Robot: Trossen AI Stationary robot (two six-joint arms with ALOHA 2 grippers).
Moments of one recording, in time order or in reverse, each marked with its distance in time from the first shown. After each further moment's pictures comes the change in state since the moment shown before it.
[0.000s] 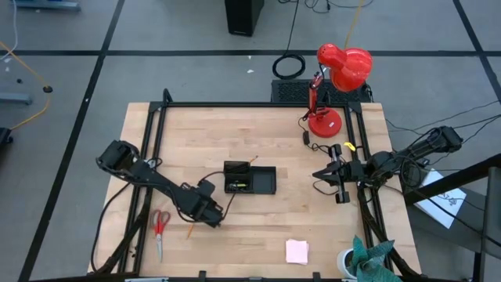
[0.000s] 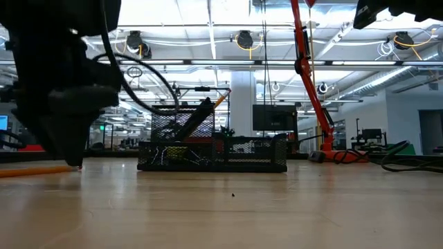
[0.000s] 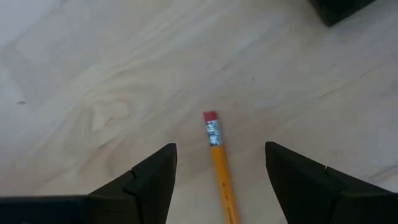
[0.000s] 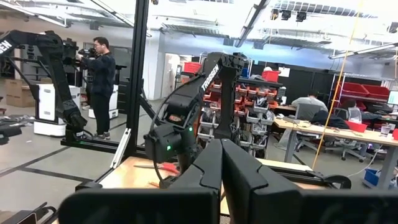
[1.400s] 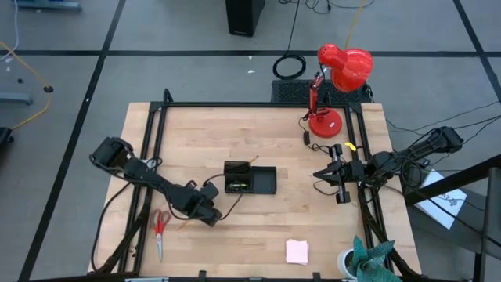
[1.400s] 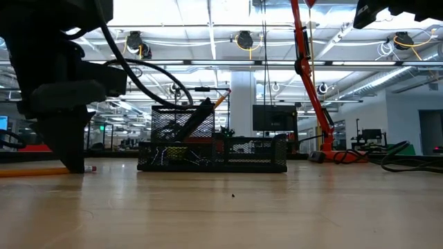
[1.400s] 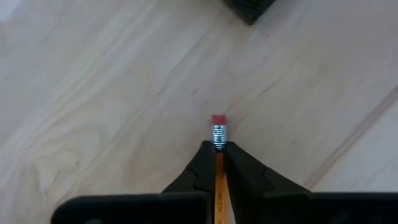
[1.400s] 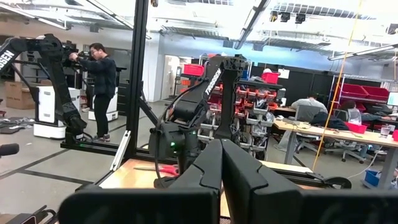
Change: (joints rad) left arm -0.004 -0.016 -0.156 0.320 0.020 0.281; right arm 0.000 0.000 0.001 0.007 0.000 0.001
